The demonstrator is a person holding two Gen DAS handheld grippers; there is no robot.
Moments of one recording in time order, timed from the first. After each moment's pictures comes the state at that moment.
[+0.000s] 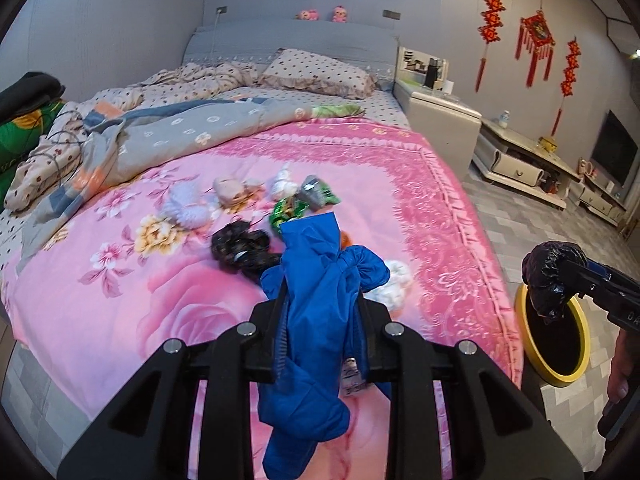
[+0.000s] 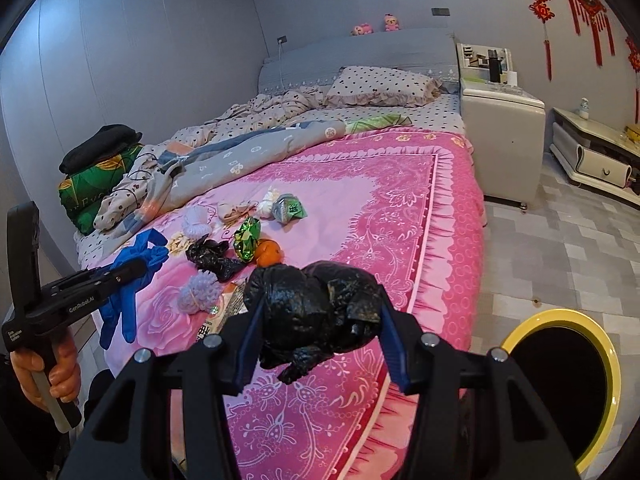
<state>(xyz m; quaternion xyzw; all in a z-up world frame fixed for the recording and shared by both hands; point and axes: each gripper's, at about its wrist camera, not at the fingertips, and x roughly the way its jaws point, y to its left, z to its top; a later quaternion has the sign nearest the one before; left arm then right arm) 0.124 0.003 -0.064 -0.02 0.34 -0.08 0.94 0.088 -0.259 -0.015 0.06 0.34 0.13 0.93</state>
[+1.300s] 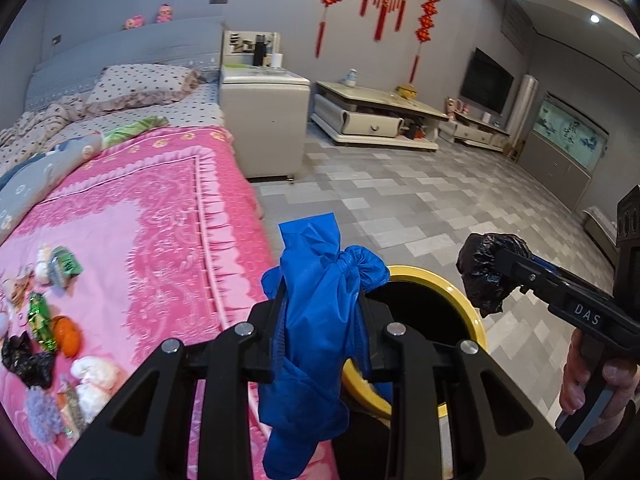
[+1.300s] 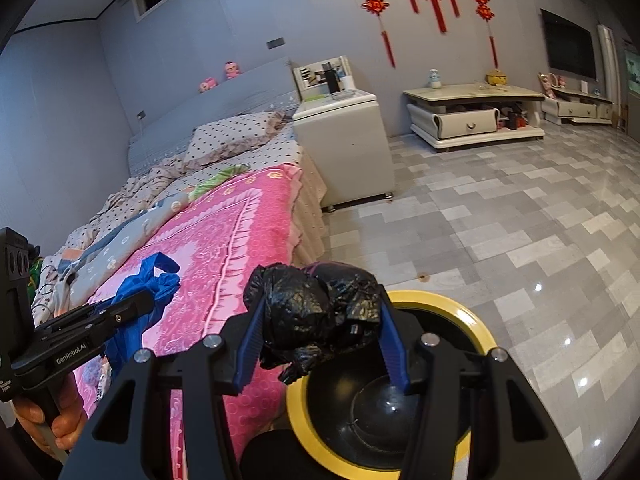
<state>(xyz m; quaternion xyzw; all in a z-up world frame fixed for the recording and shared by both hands) 0.152 -0.295 -0.049 0.04 0.34 -0.35 0.87 0.023 -0.472 -0.014 0.18 0.29 -0.11 0.93</state>
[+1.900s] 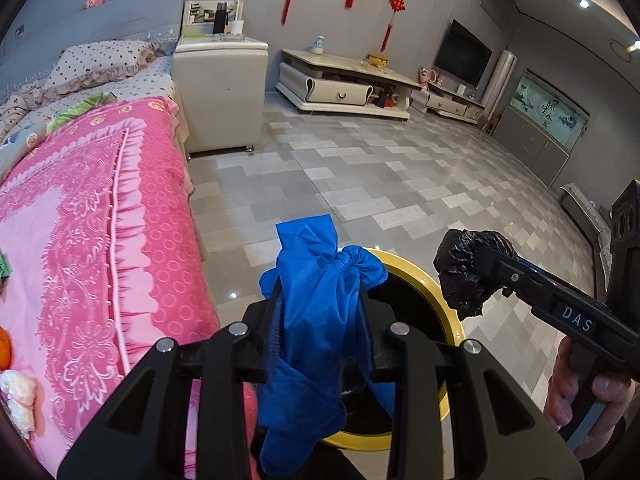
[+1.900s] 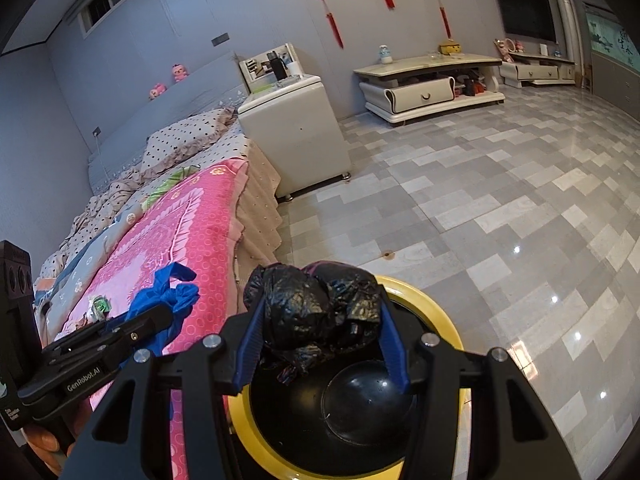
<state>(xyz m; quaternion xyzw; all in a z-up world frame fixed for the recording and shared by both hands) 0.164 -0.386 -0.098 0.05 0.39 -0.40 0.83 0.019 -0.535 -0.056 0.23 0.31 -0.17 0.91</state>
